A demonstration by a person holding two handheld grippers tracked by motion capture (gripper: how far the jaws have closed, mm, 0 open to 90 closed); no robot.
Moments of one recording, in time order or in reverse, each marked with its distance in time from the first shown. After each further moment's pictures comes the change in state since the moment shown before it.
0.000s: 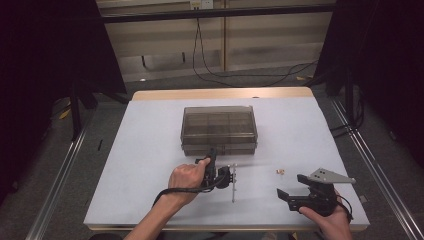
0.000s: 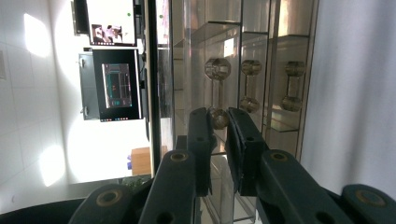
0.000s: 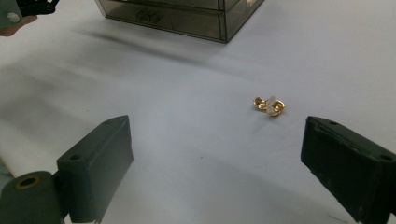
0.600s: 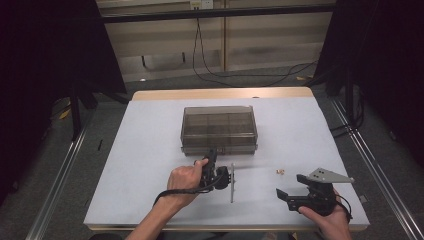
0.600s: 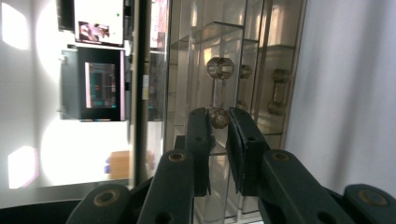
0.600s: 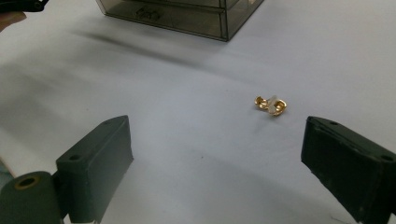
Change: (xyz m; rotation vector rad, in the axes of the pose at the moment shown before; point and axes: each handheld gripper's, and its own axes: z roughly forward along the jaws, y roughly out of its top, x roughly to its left) left arm 0.006 -0.005 -0.007 -0.038 -0.070 -0.093; right arm 0.000 0.000 0.002 0.006 0.003 -0.005
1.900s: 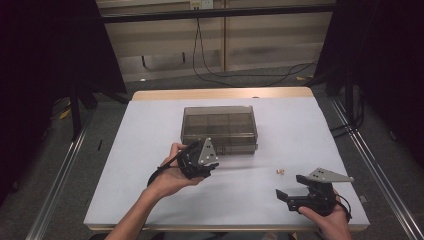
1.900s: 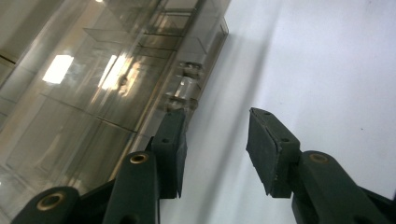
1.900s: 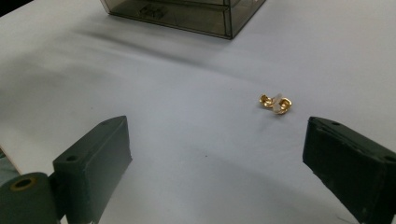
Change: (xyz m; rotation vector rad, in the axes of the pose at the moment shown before) left arm 0.069 -0.047 0.004 -0.220 -0.659 -0.544; right arm 0.000 0.000 0.001 0.008 0.018 0.007
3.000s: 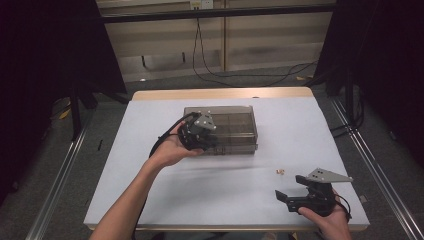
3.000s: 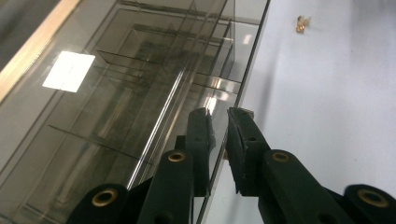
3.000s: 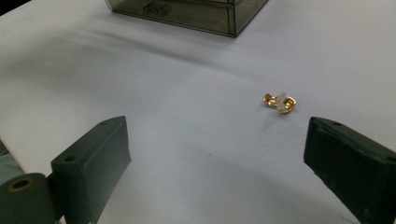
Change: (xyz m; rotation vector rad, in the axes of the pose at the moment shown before) left arm 0.066 0.024 0.012 0.005 -0.207 -0.080; right arm 0.001 0.000 0.000 0.008 0.008 -0.004
